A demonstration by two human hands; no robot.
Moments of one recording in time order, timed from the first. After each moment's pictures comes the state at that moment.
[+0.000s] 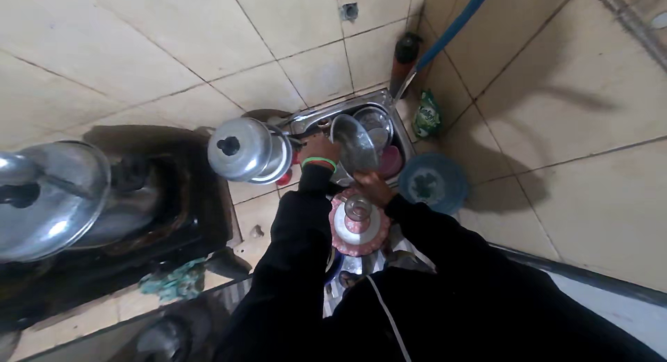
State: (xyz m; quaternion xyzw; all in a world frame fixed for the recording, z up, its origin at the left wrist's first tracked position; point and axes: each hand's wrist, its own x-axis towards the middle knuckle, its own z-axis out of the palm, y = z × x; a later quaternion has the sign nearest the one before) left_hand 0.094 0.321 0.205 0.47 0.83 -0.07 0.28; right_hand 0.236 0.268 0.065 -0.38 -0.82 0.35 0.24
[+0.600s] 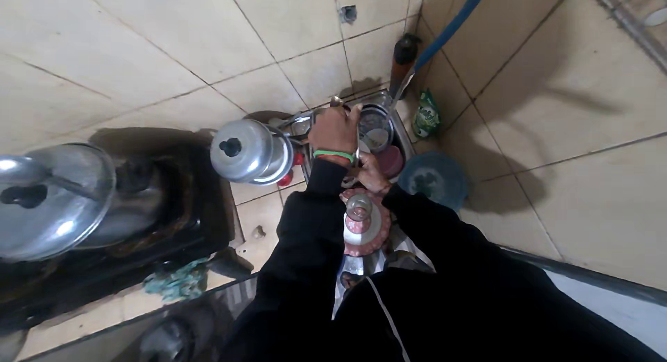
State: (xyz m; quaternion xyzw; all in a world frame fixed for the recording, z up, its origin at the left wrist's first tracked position) left_hand 0.133 0.323 0.261 0.54 0.81 0.10 0.22; right_hand 0.217 0.286 0.102 -0.35 -0.54 0.64 0.43
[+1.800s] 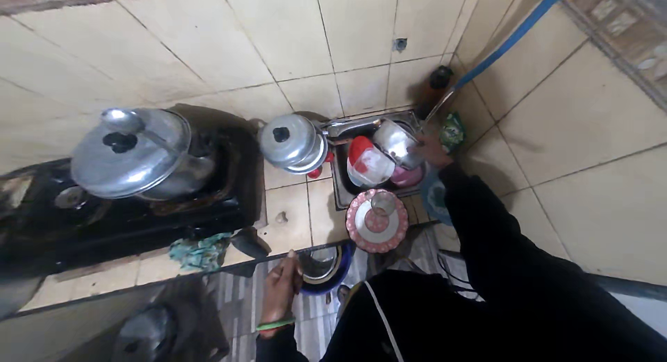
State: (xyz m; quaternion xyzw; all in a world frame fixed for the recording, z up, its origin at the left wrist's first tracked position) left_hand 0.009 -0.029 0.168 0.18 0.74 0.51 0.40; right_hand 0.284 0.320 0.137 -0.46 -0.71 0.45 0.27
